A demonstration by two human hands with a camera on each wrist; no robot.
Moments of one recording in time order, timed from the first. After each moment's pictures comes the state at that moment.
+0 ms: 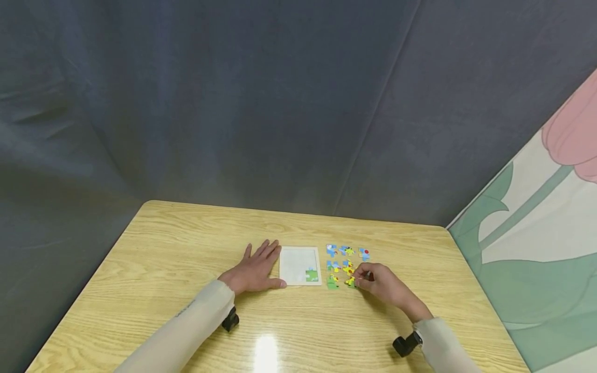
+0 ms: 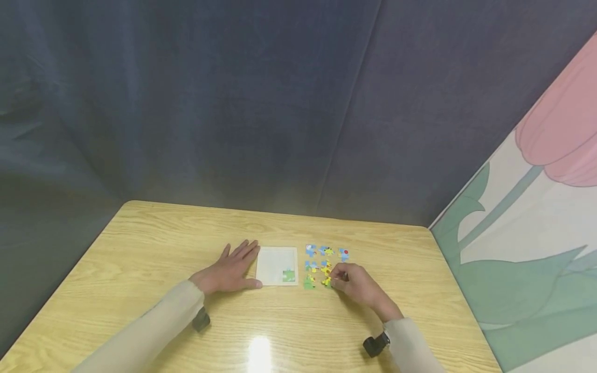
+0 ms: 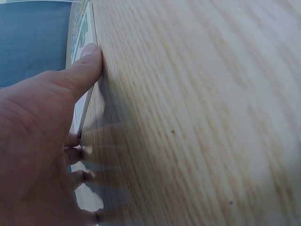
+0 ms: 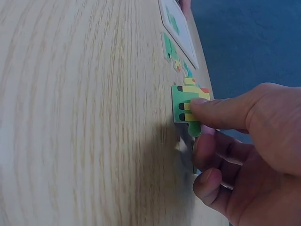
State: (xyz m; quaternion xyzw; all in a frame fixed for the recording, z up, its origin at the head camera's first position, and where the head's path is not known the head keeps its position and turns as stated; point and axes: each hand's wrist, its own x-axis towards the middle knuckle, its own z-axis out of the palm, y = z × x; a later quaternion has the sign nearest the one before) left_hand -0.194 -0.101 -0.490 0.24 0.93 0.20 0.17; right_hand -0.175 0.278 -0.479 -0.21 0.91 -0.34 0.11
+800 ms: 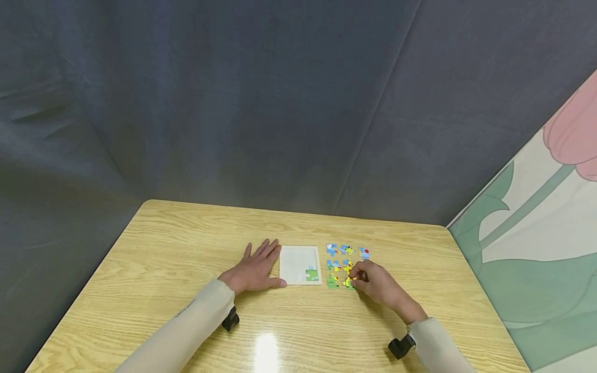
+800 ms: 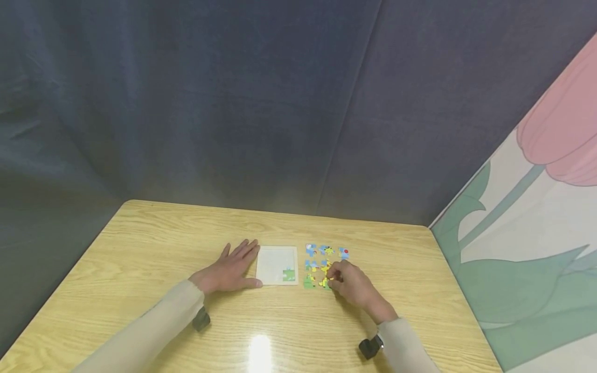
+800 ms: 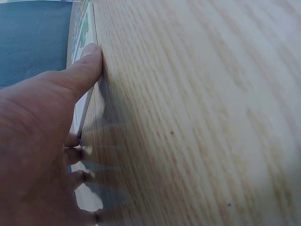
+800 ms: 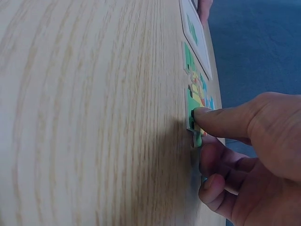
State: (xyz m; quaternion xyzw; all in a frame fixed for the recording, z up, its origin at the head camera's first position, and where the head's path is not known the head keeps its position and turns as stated) left_hand -0.193 -0.101 -0.491 0.24 0.94 0.20 0.17; right_hand -0.170 0.260 -0.481 -0.15 0.94 -0.28 0.09
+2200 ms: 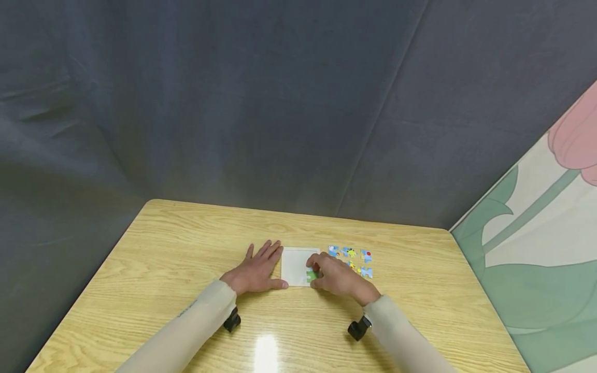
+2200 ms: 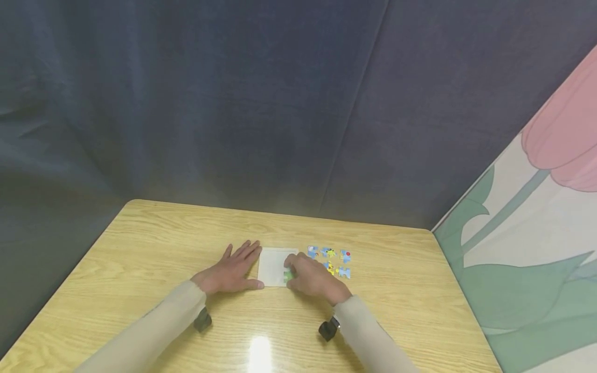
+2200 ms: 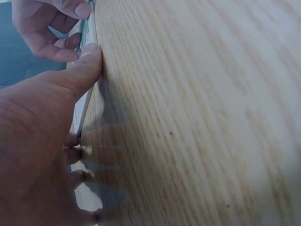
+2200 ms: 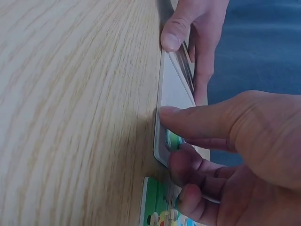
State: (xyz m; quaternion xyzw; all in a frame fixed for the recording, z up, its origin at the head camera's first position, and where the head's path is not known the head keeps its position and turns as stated) left_hand -0.193 -0.099 -0.490 0.24 0.94 0.19 0.17; right_hand -0.194 0.159 -0.470 -0.21 0.94 -0.22 0.17
